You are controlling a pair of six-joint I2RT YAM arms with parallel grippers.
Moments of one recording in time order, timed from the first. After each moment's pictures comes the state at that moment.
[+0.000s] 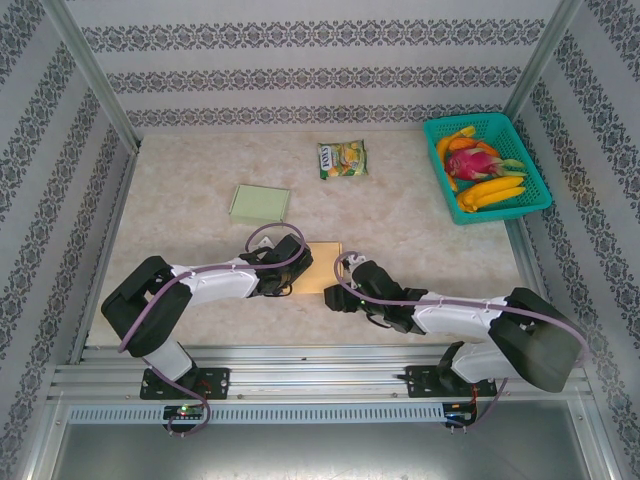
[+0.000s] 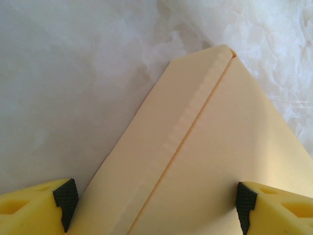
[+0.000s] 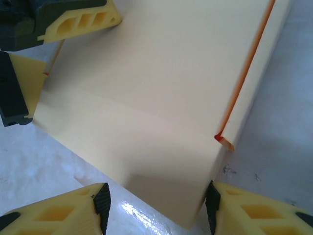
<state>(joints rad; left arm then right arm) -0.75 1.65 0.81 -0.21 -0.23 -1.48 0.87 1.32 0.41 0.18 -0.04 0.63</state>
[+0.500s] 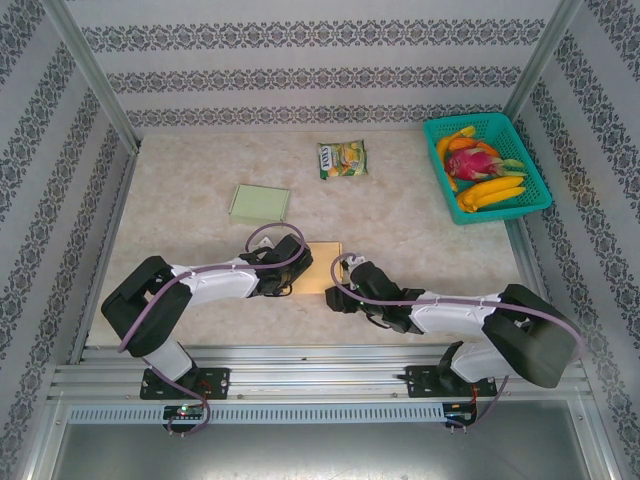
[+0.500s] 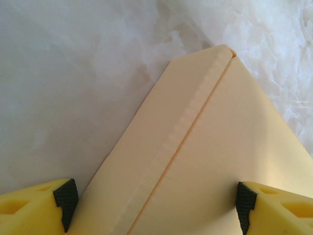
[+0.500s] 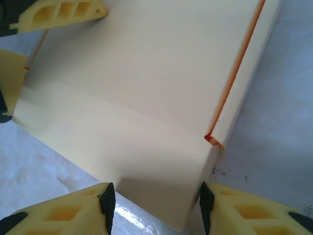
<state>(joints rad) -0.75 1.65 0.81 -0.21 -0.23 -1.48 0.87 1.36 0.41 0.20 -0.01 0.60</state>
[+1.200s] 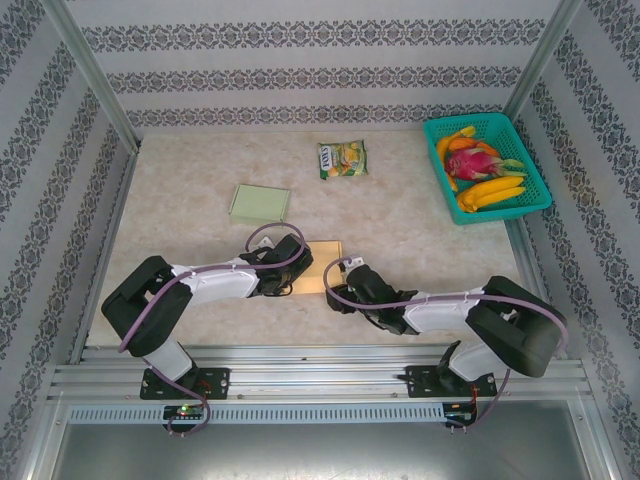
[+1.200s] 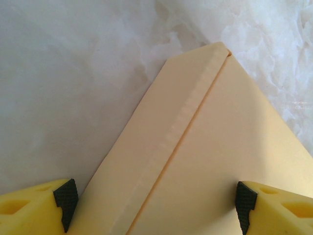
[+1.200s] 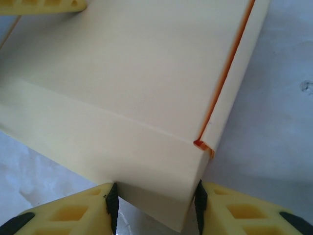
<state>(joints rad) -0.75 1.65 0.81 -0.21 -0.24 -1.48 0.88 1.44 0.39 0.31 0.08 0.55</state>
